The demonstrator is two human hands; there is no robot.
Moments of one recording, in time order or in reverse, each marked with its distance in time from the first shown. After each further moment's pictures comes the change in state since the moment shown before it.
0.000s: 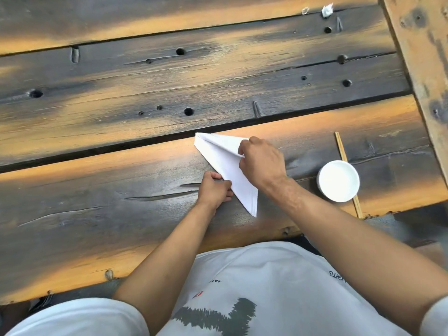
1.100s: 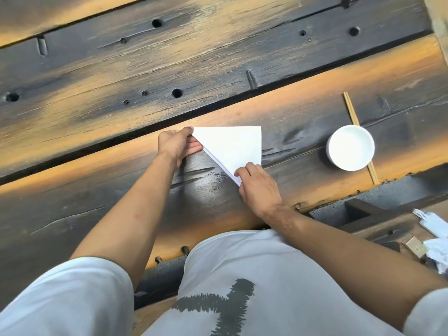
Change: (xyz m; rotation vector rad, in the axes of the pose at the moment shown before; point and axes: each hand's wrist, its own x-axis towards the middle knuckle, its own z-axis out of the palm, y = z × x) left_hand 0.079 0.065 -0.072 -0.165 0.029 0.014; right_hand -0.082 -0.001 0.104 0.195 -0.106 0.034
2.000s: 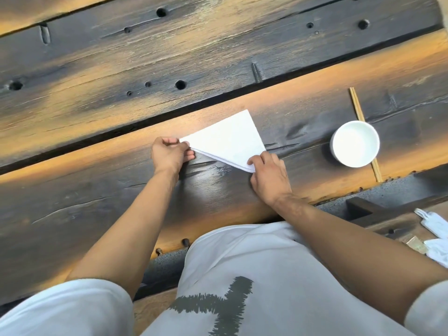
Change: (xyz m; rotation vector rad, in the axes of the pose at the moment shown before) left_hand -0.031 -0.031 -0.026 0.056 0.263 0.114; right_hand 0.006 0.027 -0.001 -0.025 -0.026 0.102
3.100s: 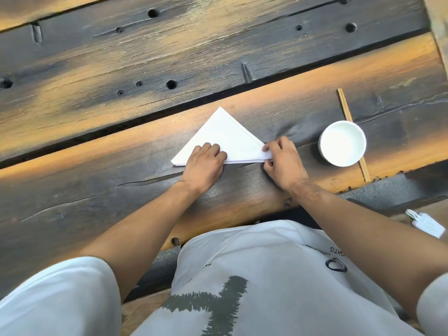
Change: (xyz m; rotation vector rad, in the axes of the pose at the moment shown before) left_hand -0.044 -0.044 0.049 1.310 -0.361 1.283; right_hand 0.014 0.059 -0.036 0.120 0.012 0.044
